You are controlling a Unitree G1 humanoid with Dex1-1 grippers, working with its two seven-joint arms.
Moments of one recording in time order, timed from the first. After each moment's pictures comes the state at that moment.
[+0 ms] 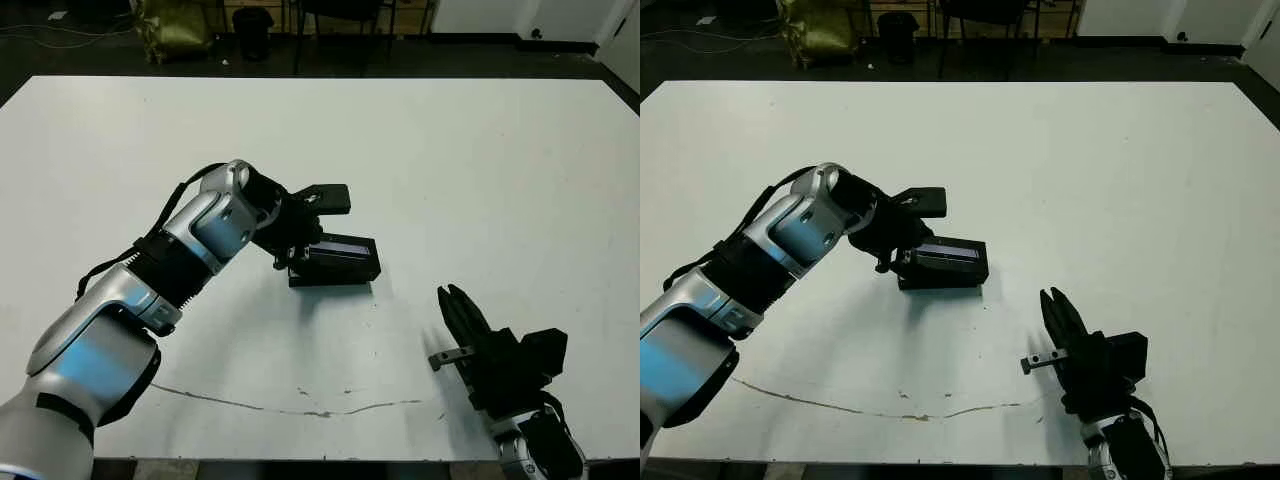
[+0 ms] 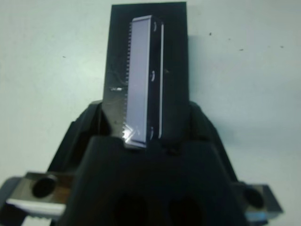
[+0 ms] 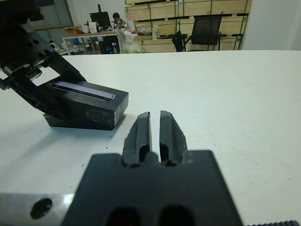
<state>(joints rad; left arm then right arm) -0.95 0.37 -0.62 0.40 0.18 0.56 -1.25 0.39 -0.18 0.06 -0.42 0.18 0.01 0.22</state>
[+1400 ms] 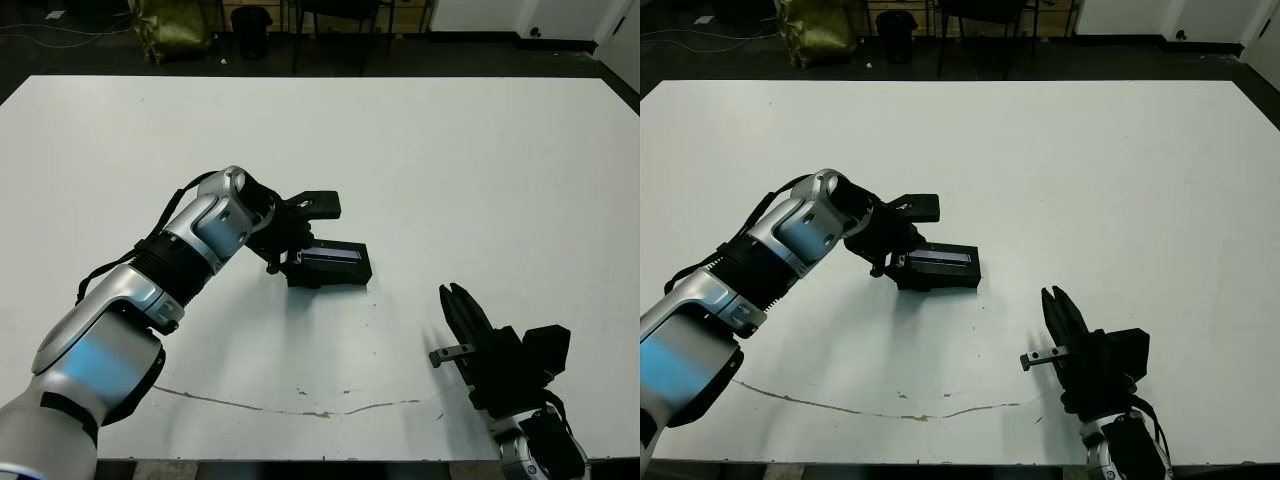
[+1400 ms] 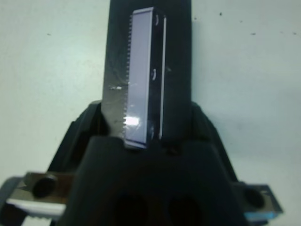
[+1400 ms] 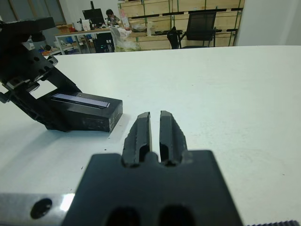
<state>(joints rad) -0.95 0.36 -0.62 0.52 0.20 0.52 -1.26 0.40 -0.18 0.06 -0.48 0.19 0.09 0.18</state>
